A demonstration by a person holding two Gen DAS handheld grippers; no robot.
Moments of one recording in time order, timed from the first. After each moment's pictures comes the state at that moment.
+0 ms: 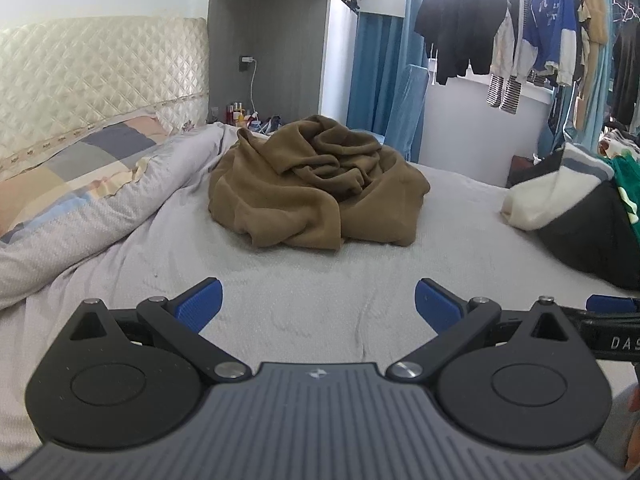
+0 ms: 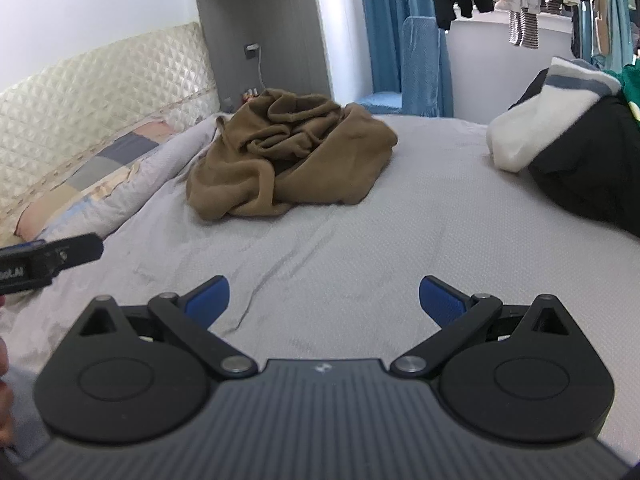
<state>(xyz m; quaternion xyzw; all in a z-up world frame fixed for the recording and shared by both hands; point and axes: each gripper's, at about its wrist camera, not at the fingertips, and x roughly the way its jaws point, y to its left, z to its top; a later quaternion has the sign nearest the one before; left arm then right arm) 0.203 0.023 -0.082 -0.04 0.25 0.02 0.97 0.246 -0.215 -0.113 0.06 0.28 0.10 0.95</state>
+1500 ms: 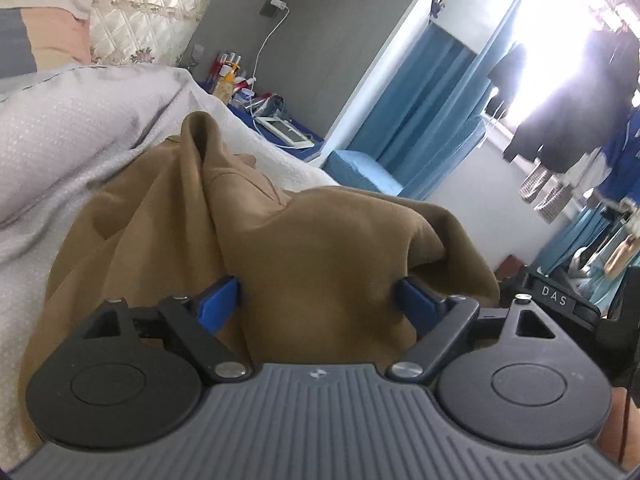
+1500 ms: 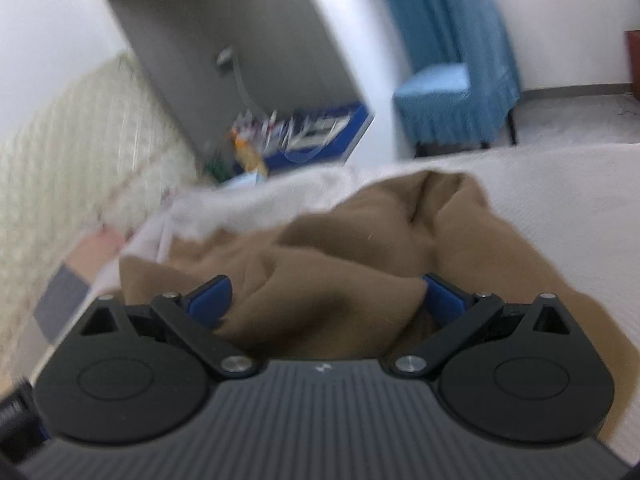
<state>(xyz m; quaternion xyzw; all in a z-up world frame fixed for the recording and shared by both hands) 0.786 0.178 -0.186 -0.24 0.26 -0.01 0.94 0.806 -0.133 -0.182 0.19 0.34 0.17 0.90</state>
